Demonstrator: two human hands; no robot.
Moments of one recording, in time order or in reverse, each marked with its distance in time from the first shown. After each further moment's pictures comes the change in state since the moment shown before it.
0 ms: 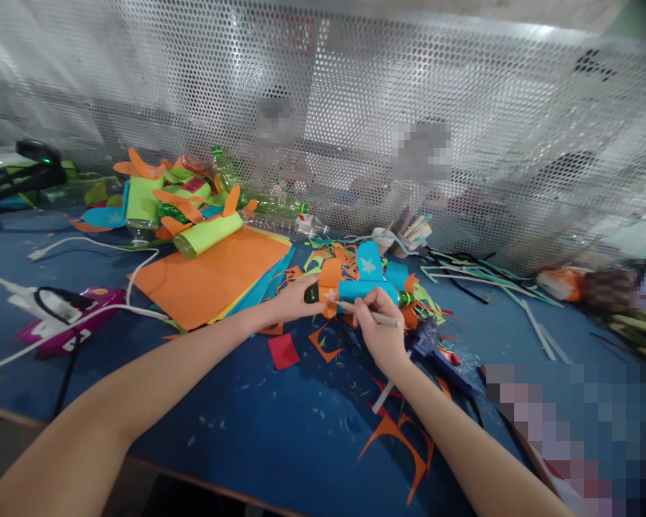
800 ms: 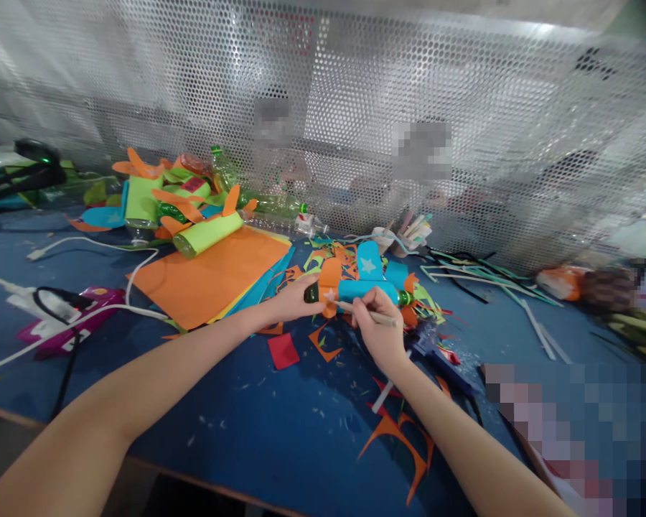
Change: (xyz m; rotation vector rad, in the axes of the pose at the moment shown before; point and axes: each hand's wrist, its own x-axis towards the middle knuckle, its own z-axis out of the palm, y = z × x) left_hand 0.001 -0.003 0.003 -0.022 0.059 -0.002; right_hand 0.000 0.004 0.000 -0.045 0.009 -0.009
